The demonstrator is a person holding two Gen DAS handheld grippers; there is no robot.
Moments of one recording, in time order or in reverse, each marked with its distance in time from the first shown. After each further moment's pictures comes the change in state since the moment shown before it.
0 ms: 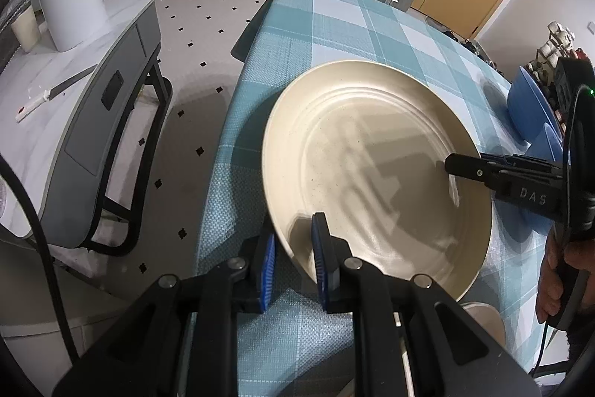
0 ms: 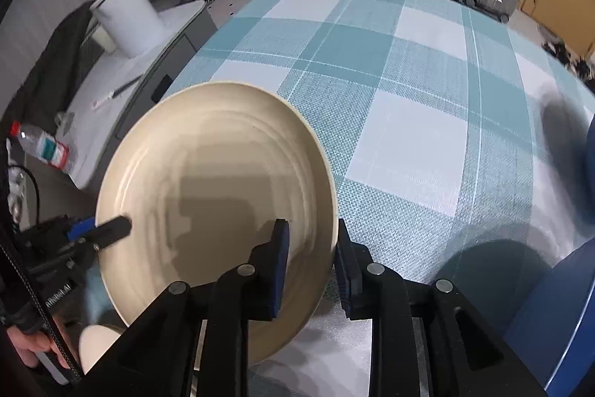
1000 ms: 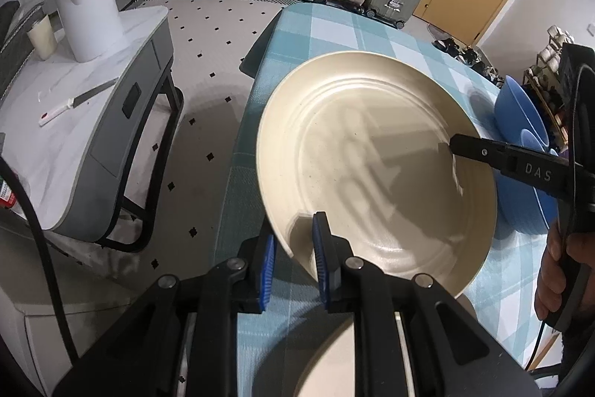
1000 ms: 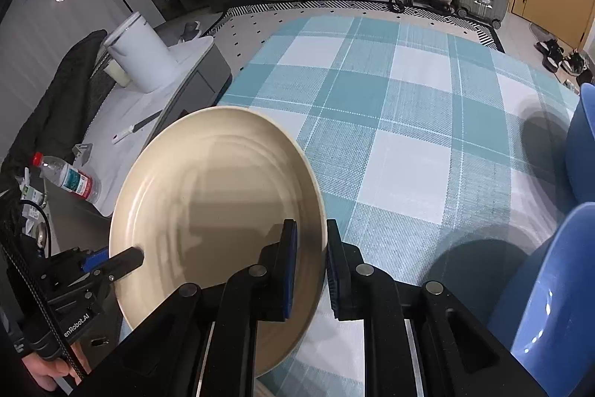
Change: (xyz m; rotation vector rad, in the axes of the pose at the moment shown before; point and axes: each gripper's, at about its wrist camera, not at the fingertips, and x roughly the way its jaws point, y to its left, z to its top) left arm -0.053 -0.011 -0.003 -0.006 -0.032 0.020; right arm -0.058 0.013 0.002 0.042 -0.096 0.034
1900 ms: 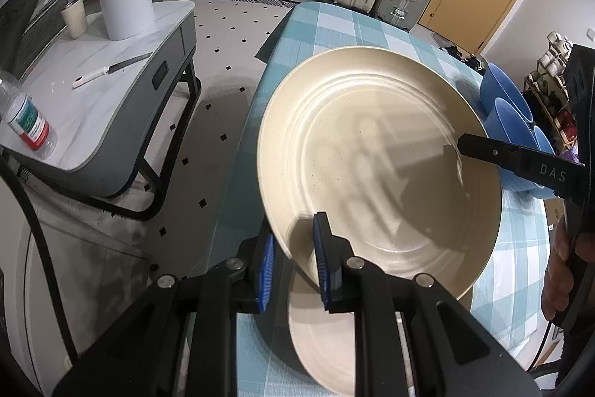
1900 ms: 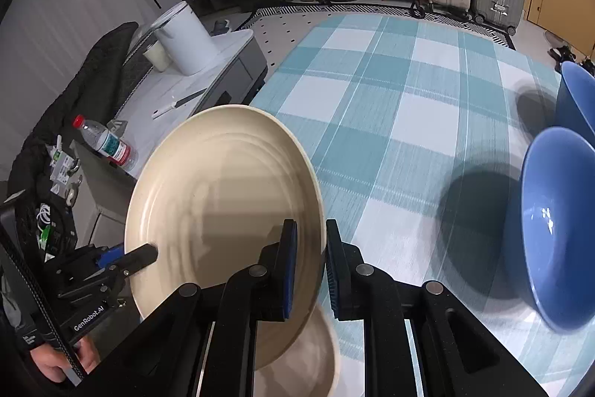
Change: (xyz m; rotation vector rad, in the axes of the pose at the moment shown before) left arm -0.052 -0.002 -0.083 -0.046 -0.041 0.034; right arm -0.060 0.033 -0.080 -0.050 -0.021 0.077
